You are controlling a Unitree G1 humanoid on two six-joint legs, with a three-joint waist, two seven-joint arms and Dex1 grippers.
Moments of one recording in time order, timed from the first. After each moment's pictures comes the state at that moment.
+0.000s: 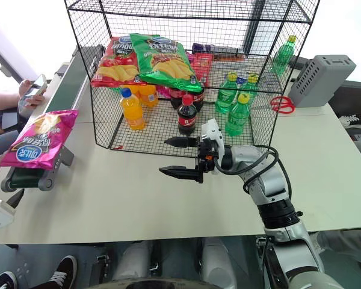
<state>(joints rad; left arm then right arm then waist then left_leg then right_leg) 0.47 0.90 0.56 0.34 0.42 -0.78 -0.12 -0.45 -0.41 0.15 -0.05 0.57 0.39 1.18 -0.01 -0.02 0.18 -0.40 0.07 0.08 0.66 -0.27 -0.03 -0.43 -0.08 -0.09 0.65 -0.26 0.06</state>
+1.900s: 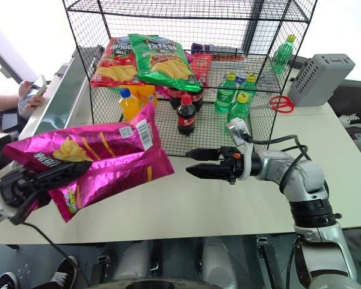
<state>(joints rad) 0.15 0.96 0.43 -0.44 -1.64 0.70 -0.89 -0.43 -0.61 -0.03 -0.11 0.98 1.00 1.18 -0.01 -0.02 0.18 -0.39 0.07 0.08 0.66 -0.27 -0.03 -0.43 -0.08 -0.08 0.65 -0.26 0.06</state>
